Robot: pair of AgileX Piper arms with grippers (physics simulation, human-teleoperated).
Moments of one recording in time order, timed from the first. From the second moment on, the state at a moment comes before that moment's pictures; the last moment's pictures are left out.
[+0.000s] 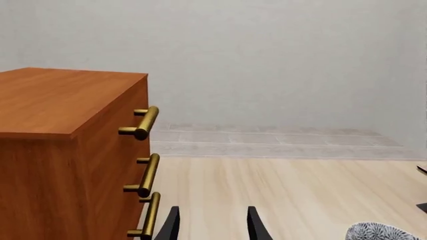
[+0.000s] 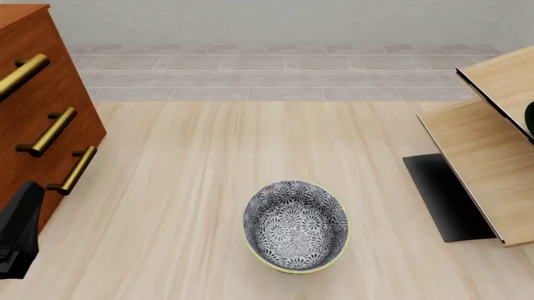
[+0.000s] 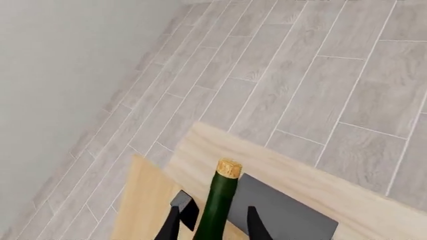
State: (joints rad) left arm -0.07 0.00 0.00 -0.10 -0.06; right arm -0.71 1.28 -1.07 0.25 0.55
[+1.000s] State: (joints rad) left arm -0.07 0.00 0.00 -0.11 -0.05; right arm -0.41 1.01 -0.96 0.28 0.48
